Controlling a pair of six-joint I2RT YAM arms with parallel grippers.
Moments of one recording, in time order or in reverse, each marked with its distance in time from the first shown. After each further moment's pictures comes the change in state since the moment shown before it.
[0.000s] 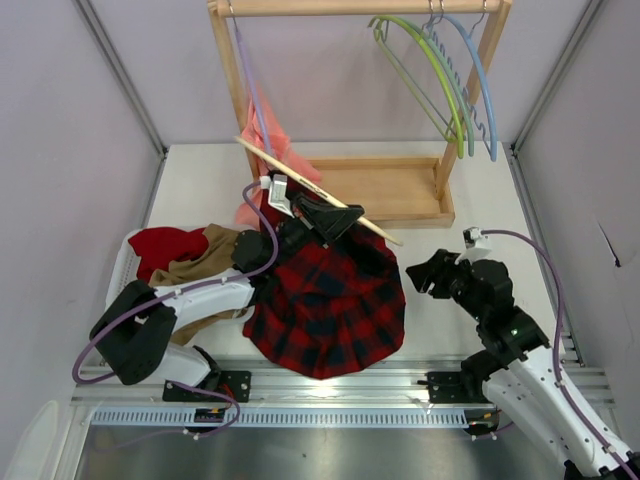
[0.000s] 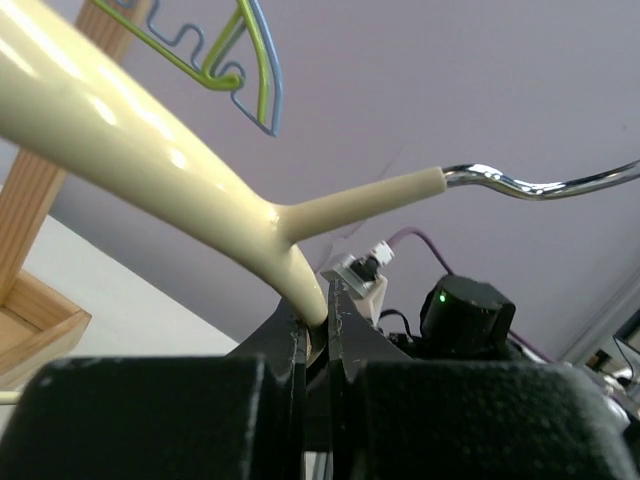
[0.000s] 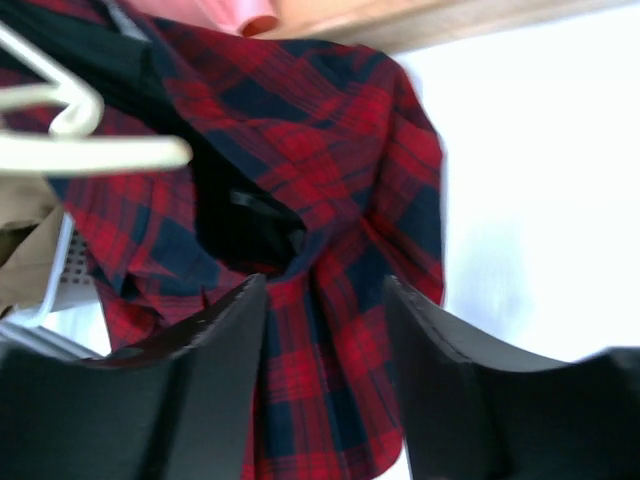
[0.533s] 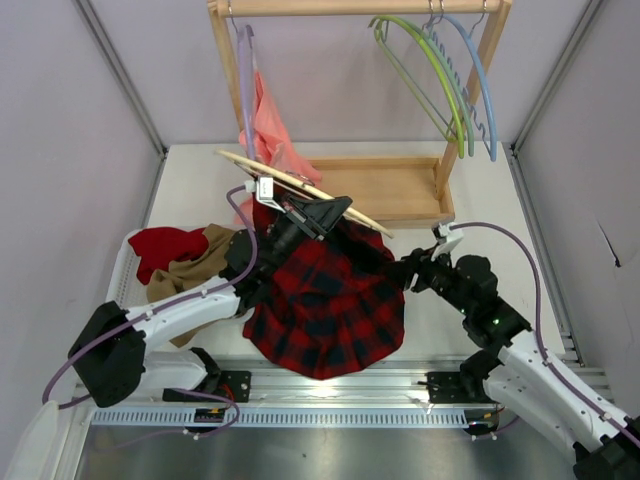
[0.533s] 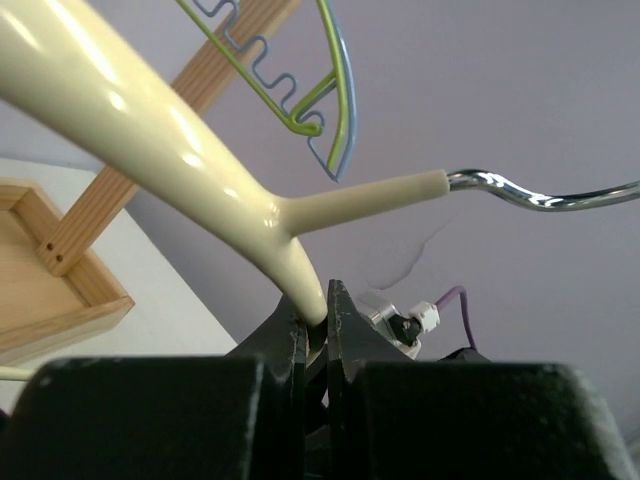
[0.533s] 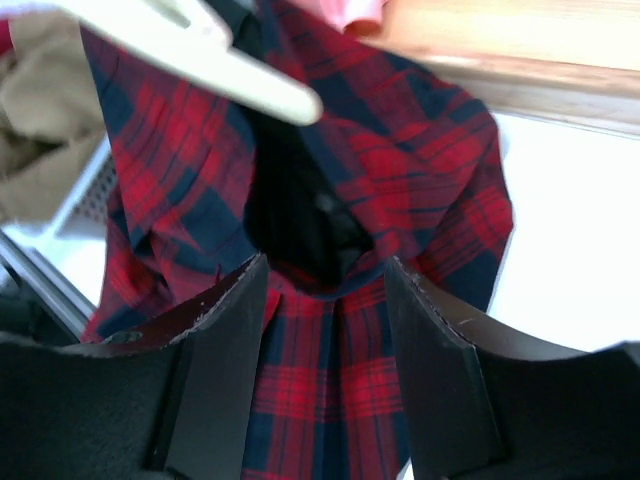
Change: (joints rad) left arm -0.041 -0.150 0.005 -0.270 -0.284 -0.033; right arm 0.095 0.108 -0.058 0.345 -0.102 -0.220
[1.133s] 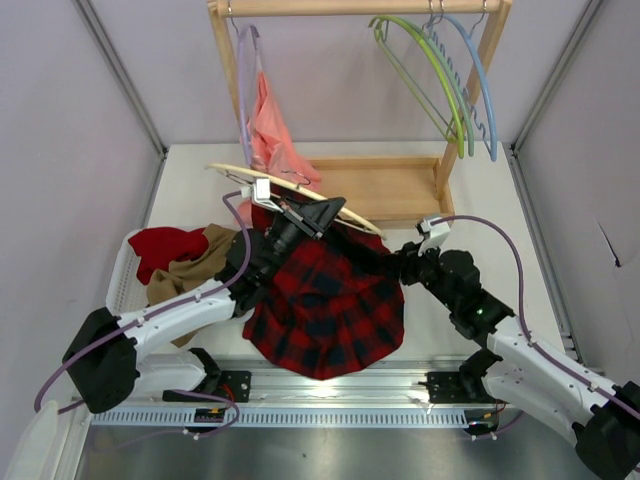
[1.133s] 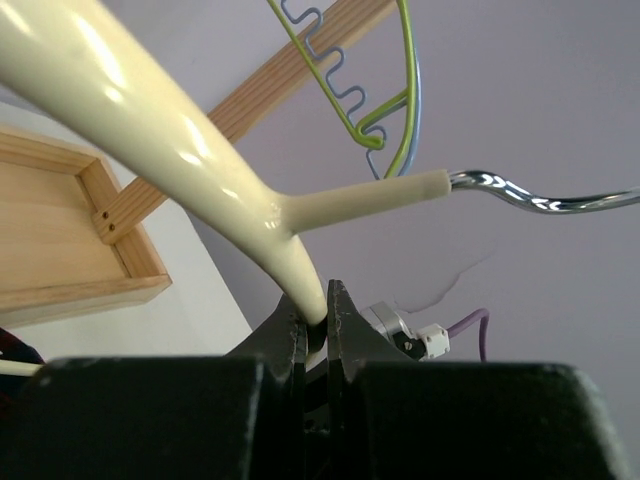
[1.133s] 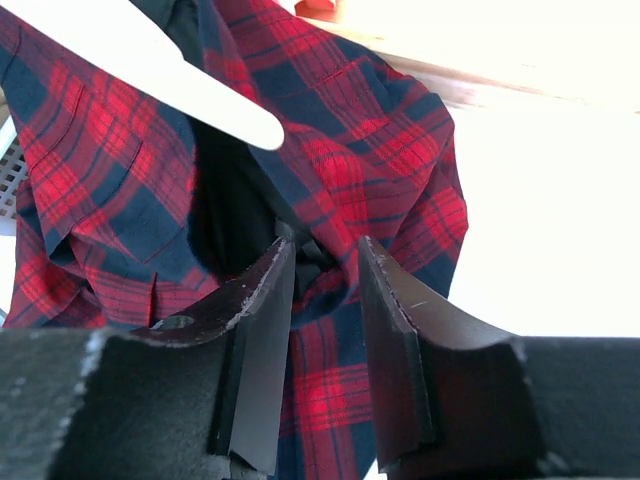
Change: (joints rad) left arm -0.023 -0.058 0.001 -0.174 -0.148 -0.046; right arm 0.093 0.166 0.001 0.138 0.171 -0.110
